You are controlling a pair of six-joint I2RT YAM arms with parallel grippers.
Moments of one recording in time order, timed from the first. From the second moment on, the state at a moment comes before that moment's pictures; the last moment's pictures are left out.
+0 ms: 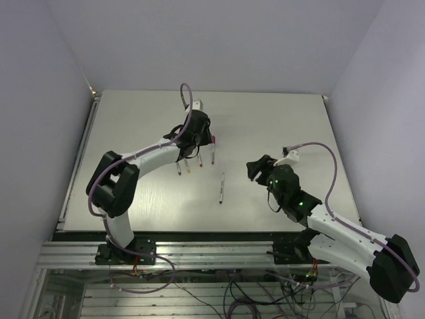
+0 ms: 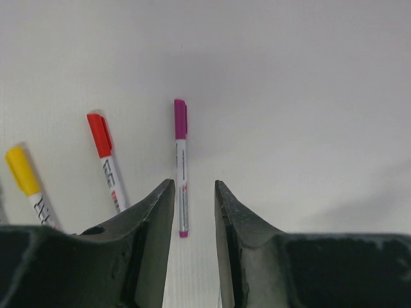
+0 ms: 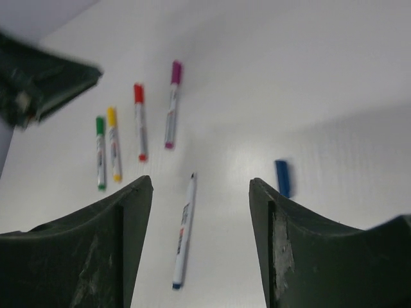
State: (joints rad) left arm -0.63 1.81 1.26 -0.02 -0.25 -0.62; right arm 0.72 0.89 0.40 0.15 0.43 0.70
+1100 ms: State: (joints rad) left arm -1.00 1.79 1.12 -0.29 -0.30 -0.52; right arm 0.58 0.83 0.42 0.00 0.53 0.71
